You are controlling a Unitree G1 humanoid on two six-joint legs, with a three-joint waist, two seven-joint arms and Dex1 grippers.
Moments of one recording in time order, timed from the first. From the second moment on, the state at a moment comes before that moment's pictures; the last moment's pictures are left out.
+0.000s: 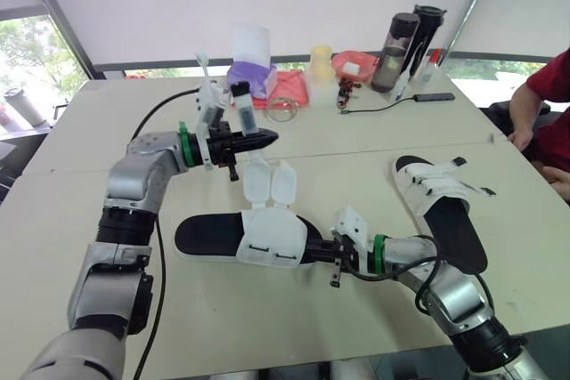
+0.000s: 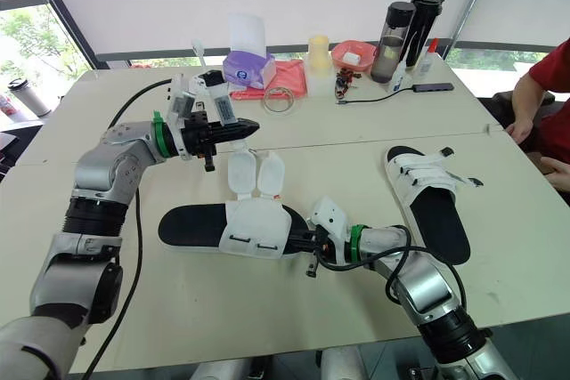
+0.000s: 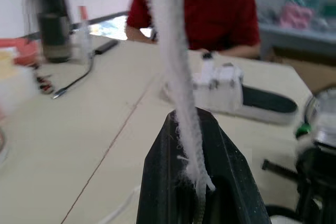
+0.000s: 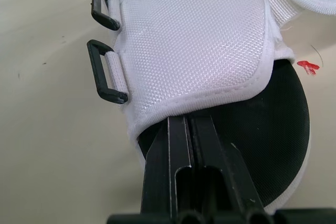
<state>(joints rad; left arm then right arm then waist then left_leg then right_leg) -0.83 0.49 -0.02 0.21 -0.45 0.42 -1.22 -0.22 -0.53 0.29 -0.23 0.30 0.43 0.86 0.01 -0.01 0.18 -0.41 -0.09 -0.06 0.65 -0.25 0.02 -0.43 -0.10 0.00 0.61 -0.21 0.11</state>
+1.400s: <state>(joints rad) 0.02 0.99 0.13 -0.44 -0.90 0.60 -1.00 -0.30 -0.50 0.33 -0.03 0.28 0.29 0.95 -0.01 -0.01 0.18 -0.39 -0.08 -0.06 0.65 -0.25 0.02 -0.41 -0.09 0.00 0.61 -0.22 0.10</state>
